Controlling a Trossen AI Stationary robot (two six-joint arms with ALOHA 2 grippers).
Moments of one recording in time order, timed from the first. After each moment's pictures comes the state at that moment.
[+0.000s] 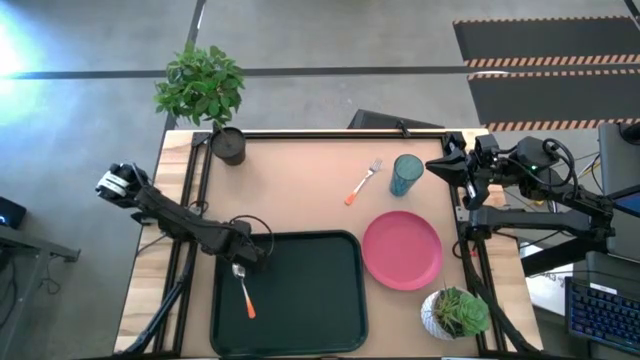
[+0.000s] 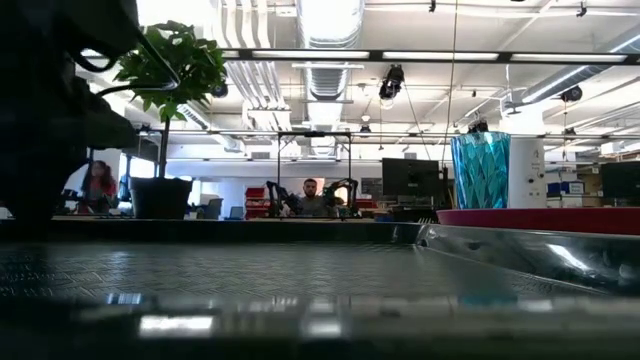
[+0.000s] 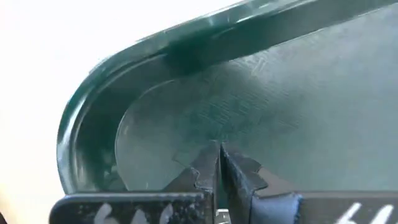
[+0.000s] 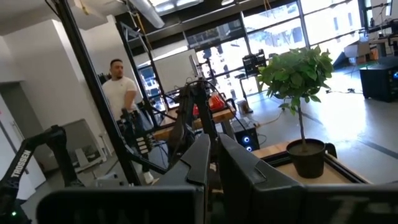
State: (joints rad) left arm -0.42 1.43 0.73 -0.84 -0.08 -1.72; right arm -0.25 0.60 0.84 -0.12 -0.26 0.34
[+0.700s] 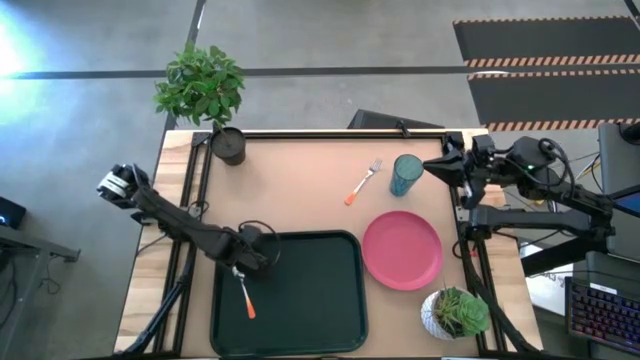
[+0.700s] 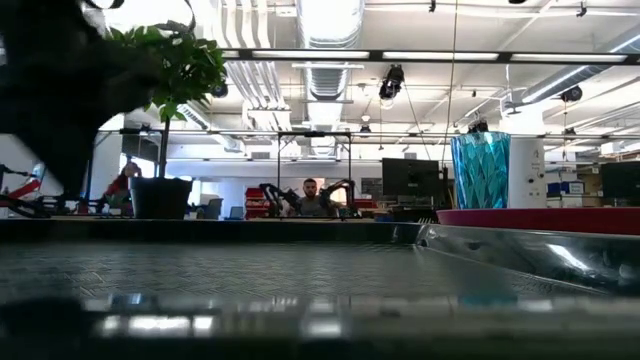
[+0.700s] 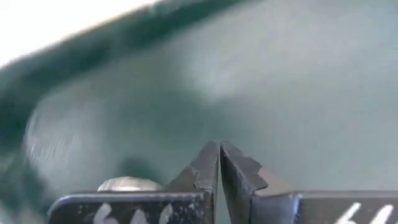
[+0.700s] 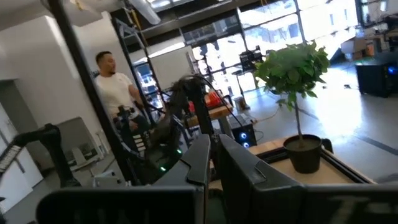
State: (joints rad) left arm -0.48 1.44 0.89 -0.81 -0.20 -1.69; right arm -0.25 0.68 0.84 -0.13 -0.24 0.34
